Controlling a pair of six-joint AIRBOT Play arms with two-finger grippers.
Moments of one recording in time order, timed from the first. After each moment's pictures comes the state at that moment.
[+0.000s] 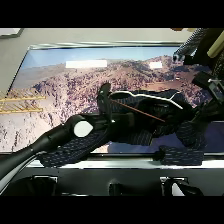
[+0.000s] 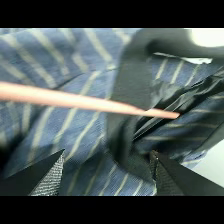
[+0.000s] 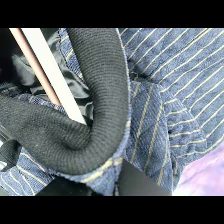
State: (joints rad) left arm -0.91 -1.35 1.18 0.98 -0.41 -1.87; right arm -0.25 -0.90 1.25 -1.24 1.60 0.61
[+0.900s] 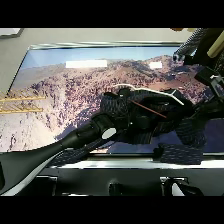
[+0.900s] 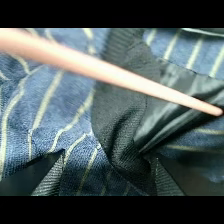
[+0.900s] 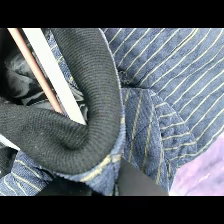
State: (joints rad) left arm -1.02 -1.57 1.40 1.39 -0.51 -2.32; right arm -0.25 -0.90 1.25 -1.24 1.53 0.65
